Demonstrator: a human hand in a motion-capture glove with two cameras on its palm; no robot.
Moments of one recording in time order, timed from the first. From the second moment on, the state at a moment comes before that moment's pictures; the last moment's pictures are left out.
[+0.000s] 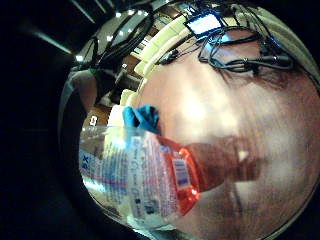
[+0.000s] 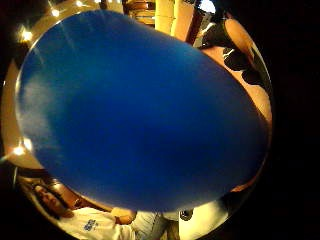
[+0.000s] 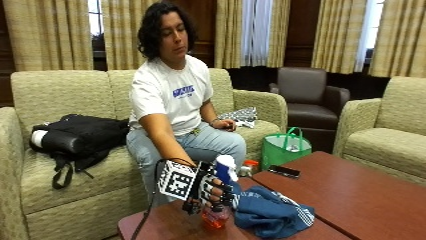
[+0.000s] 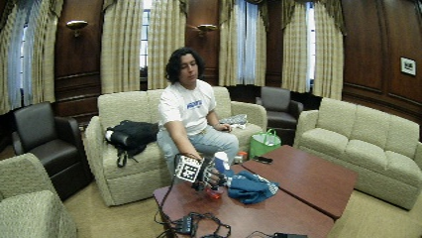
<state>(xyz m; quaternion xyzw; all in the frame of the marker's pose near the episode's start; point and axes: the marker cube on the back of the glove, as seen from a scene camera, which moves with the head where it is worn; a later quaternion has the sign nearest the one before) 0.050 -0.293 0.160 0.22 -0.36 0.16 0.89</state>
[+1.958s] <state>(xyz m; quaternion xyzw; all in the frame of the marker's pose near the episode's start) -0.113 -0.377 0.031 -0.22 0.01 0.07 0.97</state>
